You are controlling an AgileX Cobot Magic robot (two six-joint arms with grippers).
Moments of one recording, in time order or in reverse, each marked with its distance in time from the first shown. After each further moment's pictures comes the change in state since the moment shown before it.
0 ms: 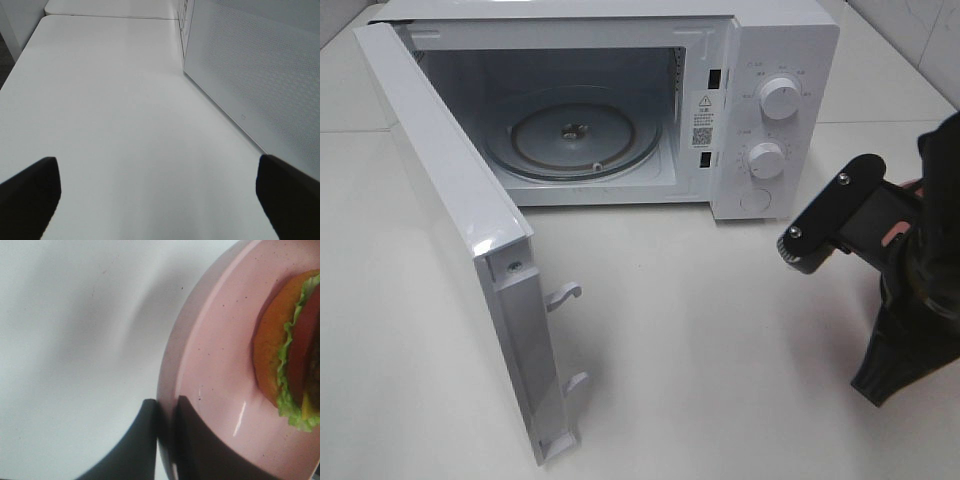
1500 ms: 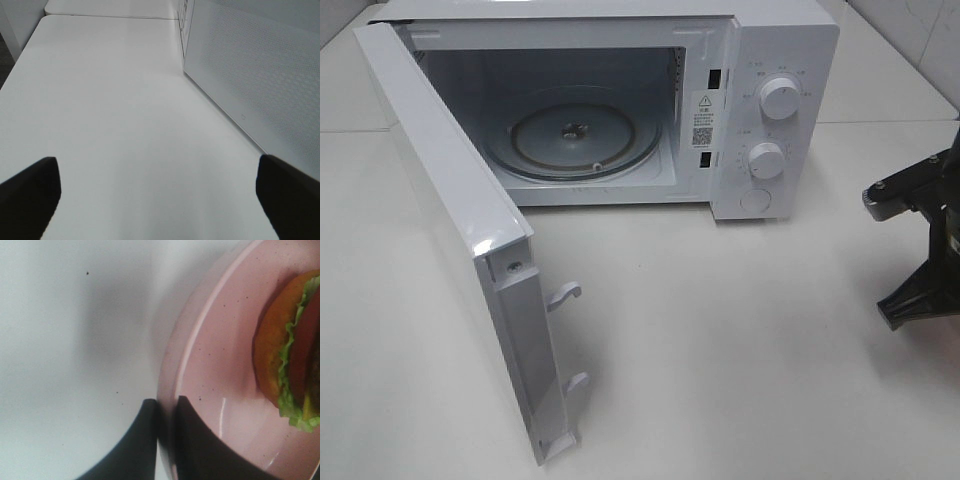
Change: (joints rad) left arm 0.000 0.000 0.000 0.000 0.000 0.000; right arm -0.500 0.196 -0.032 -0.032 -0.241 0.090
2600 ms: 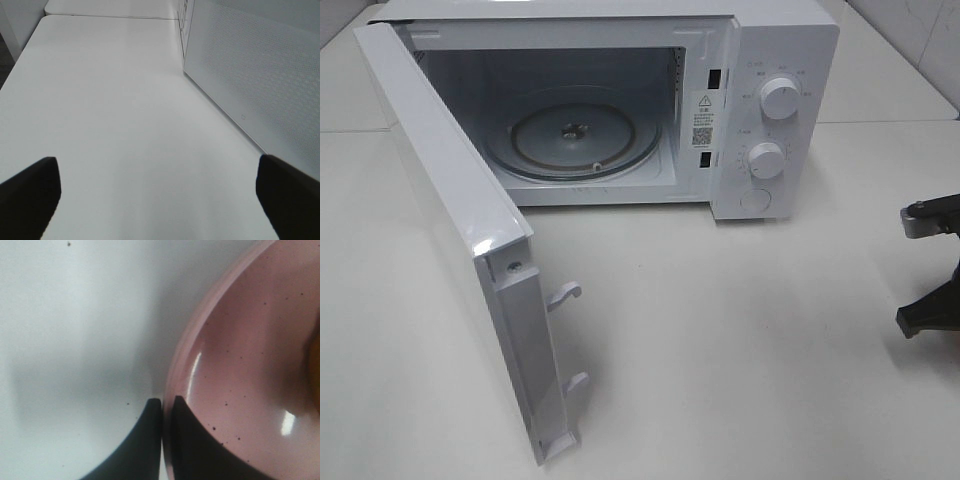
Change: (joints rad) left arm 0.000 0.000 0.000 0.000 0.000 0.000; right arm -0.302 0.111 -0.001 0.300 -0.226 -0.350
